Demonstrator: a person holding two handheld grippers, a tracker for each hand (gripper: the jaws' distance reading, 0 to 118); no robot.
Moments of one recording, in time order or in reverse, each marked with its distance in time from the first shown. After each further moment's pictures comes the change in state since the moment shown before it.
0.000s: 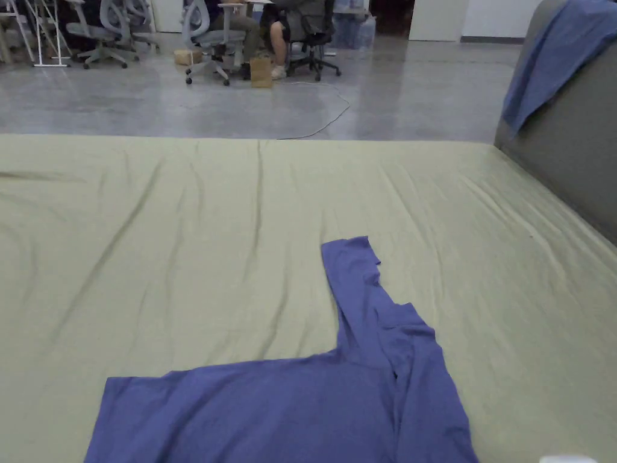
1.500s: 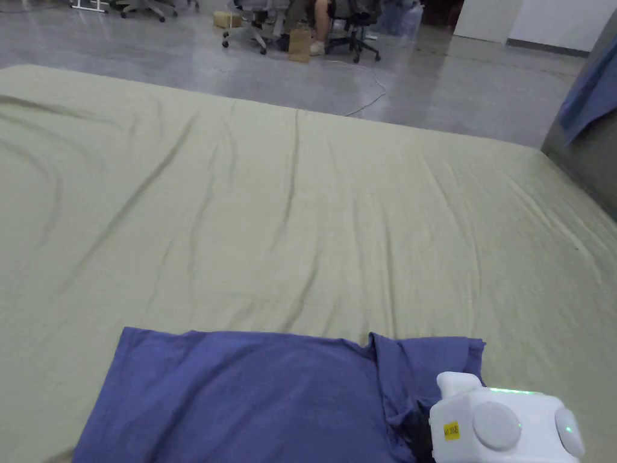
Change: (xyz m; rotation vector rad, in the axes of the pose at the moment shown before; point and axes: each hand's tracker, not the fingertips) left arm -0.032 -0.010 0.005 0.005 -0.036 0.228; right arm -0.030 0.065 -0.174 -0.145 -0.162 -0.009
